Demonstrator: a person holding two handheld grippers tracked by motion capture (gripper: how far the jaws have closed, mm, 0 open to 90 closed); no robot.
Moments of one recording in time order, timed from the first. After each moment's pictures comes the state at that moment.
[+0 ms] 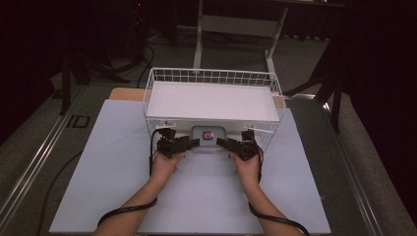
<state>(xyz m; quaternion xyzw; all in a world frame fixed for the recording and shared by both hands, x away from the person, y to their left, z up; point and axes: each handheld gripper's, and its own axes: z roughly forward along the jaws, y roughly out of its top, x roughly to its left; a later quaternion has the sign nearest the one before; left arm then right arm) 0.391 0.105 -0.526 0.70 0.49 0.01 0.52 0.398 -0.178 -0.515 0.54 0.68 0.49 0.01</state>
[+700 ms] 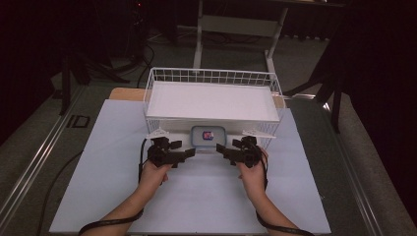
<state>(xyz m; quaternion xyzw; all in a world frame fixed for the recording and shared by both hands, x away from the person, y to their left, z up) 0.339 0.123 -0.503 0.72 0.43 0.04 0.54 0.361 -0.177 -0.490 0.47 0.73 0.49 0.09</state>
